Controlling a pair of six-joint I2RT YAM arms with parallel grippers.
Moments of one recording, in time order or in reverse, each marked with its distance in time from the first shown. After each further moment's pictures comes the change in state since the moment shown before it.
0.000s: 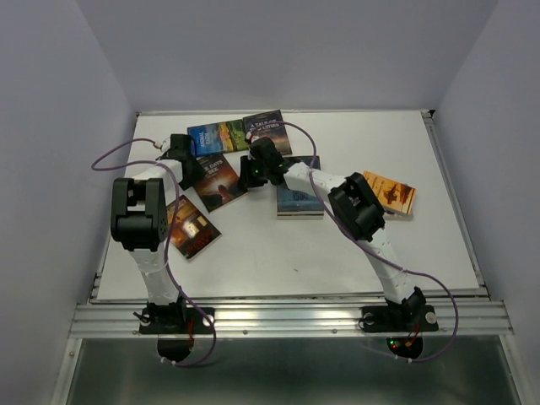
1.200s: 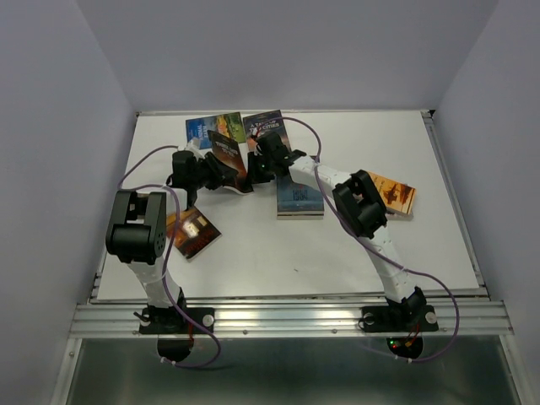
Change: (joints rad) left arm -0.049 -0.137 -0.393 0.750 0.628 -0.126; right arm -0.047 0.020 0.064 -0.131 -0.041 -0.029
